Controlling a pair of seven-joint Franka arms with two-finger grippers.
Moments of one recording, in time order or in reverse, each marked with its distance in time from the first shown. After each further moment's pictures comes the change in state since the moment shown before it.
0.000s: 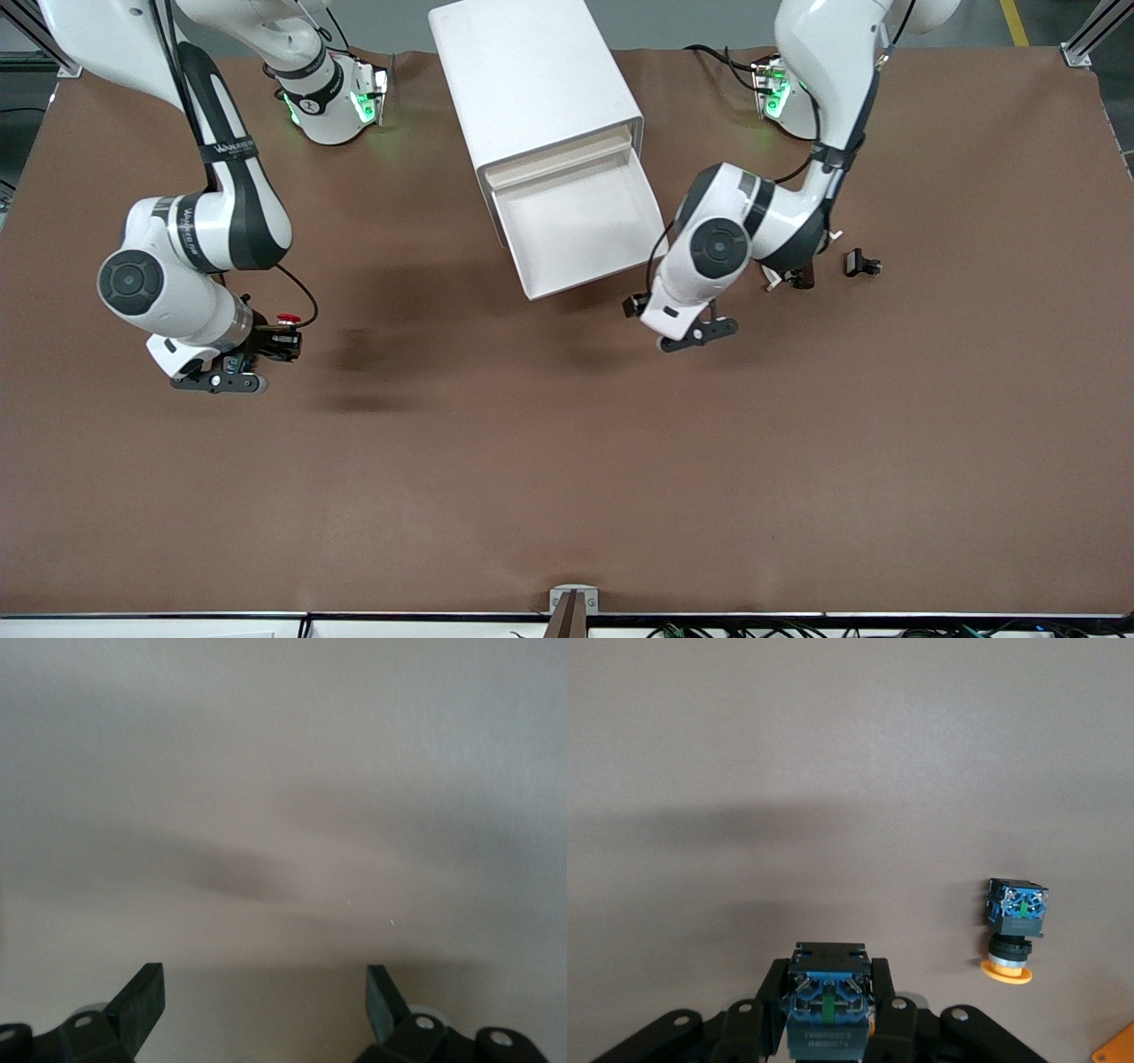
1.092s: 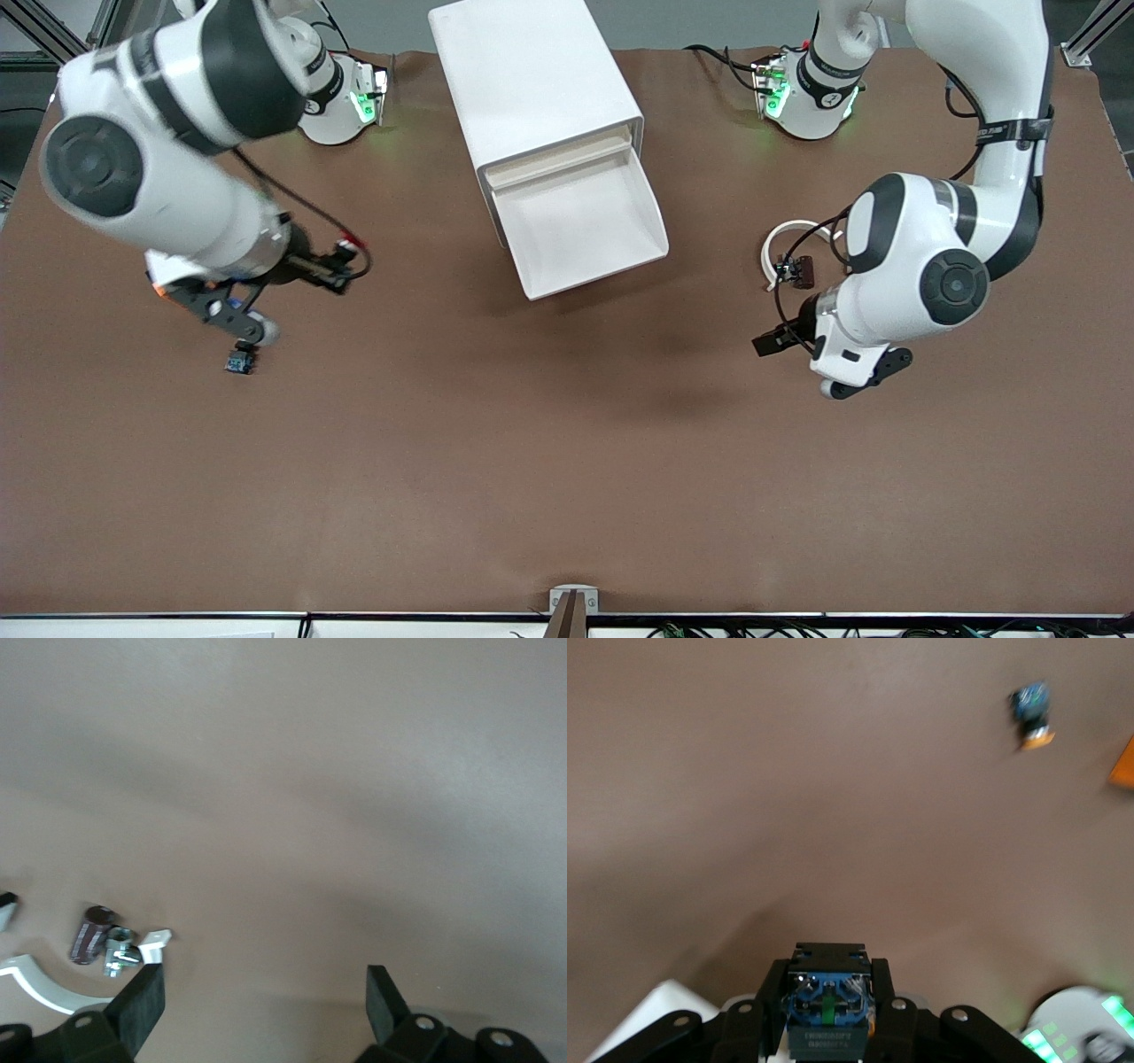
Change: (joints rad) left arm 0.274 -0.107 0.084 0.131 0.000 -0.269 0.157; right arm 0.196 -0.025 -0.006 0.598 0.121 -0.764 0.548
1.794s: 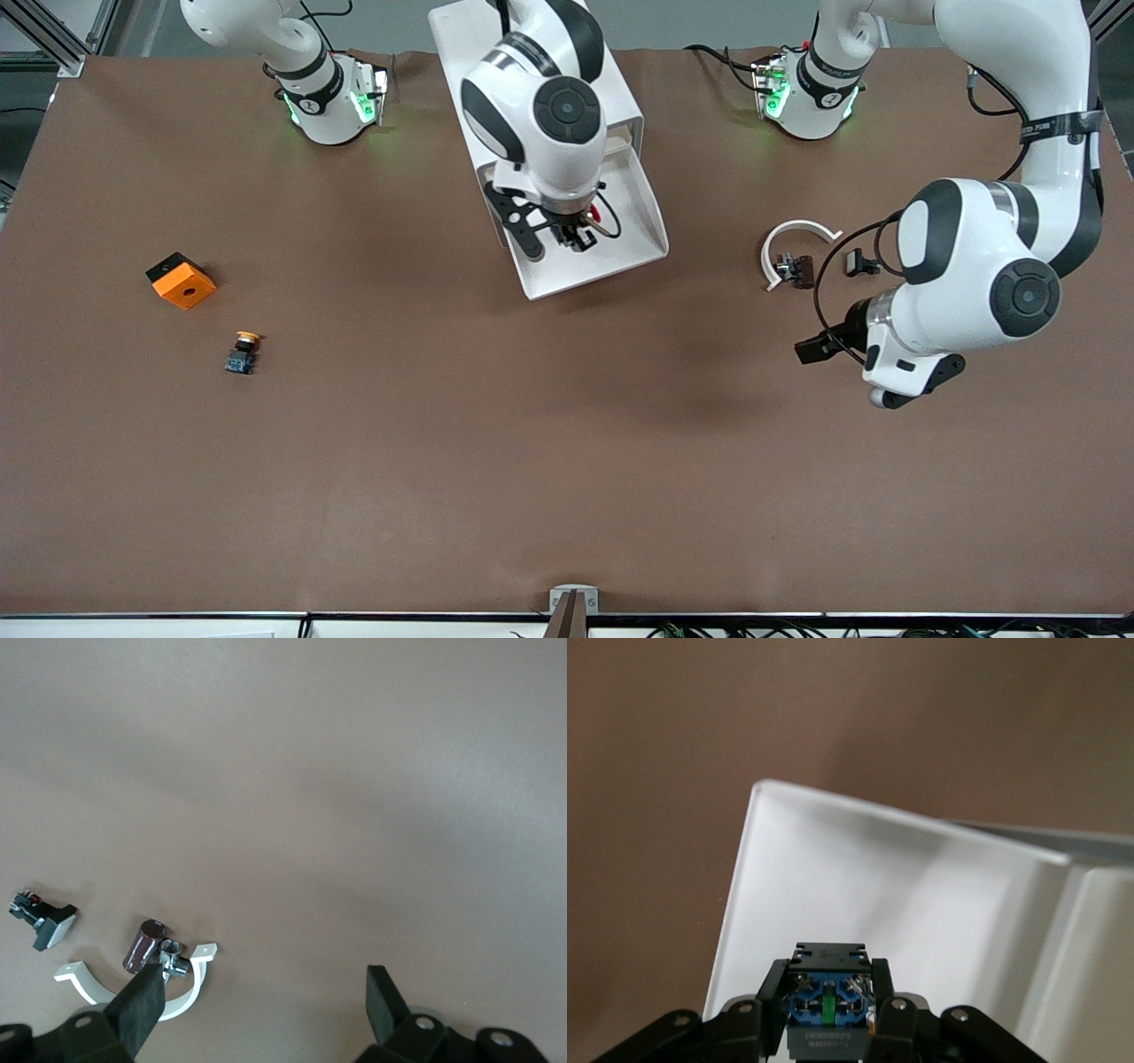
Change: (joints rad) left arm 0.015 0.004 0.089 0.046 0.000 -0.086 0.075; right arm 0.514 0.186 0.014 0.042 0.037 0.205 1.059
